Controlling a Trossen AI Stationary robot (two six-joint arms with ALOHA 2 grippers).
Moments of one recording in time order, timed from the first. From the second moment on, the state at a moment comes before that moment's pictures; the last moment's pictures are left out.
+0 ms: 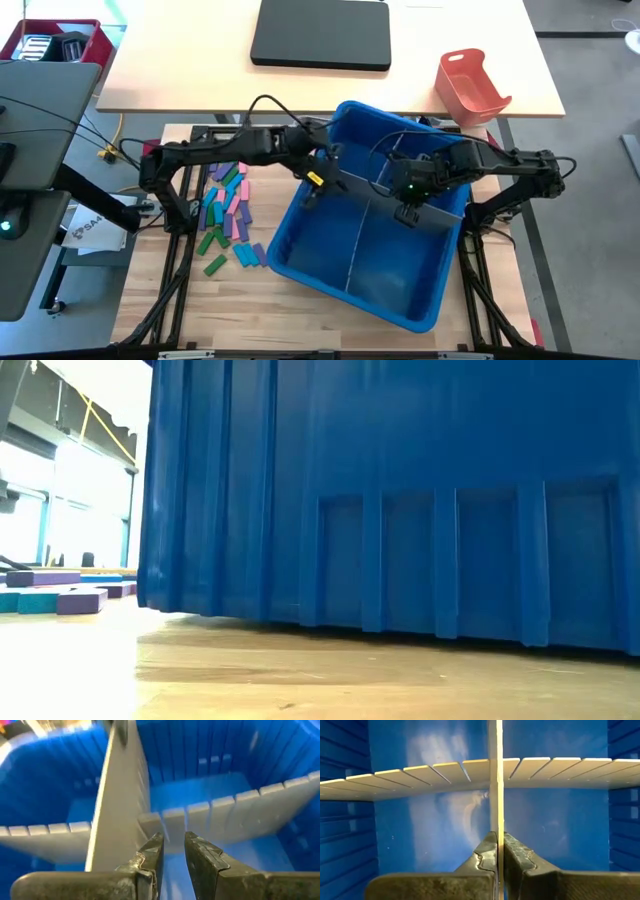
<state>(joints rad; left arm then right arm) 0.17 1.75 1.68 -0.59 0.39 0.55 0.08 1.40 1.62 -1.49 0.13 0.49</state>
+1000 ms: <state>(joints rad) 0.06 2.00 1.72 -0.30 0.41 0.64 0.08 1.40 1.62 -1.51 0.10 0.47</state>
